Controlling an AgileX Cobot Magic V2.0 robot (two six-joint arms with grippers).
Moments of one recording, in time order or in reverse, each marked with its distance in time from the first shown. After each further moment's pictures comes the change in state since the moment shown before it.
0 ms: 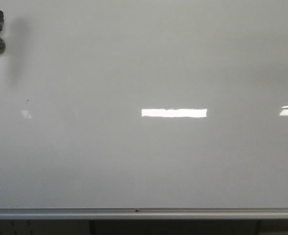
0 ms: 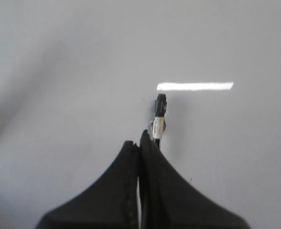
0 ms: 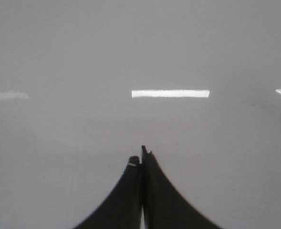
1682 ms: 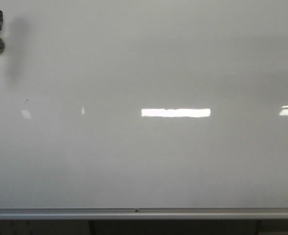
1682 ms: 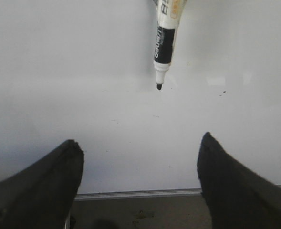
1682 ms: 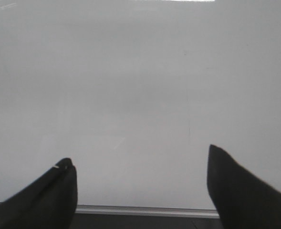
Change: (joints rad) left arm 0.000 0.835 -0.231 -0.038 0.061 0.059; right arm 0.000 0.240 0.000 0.000 0.114 -0.015
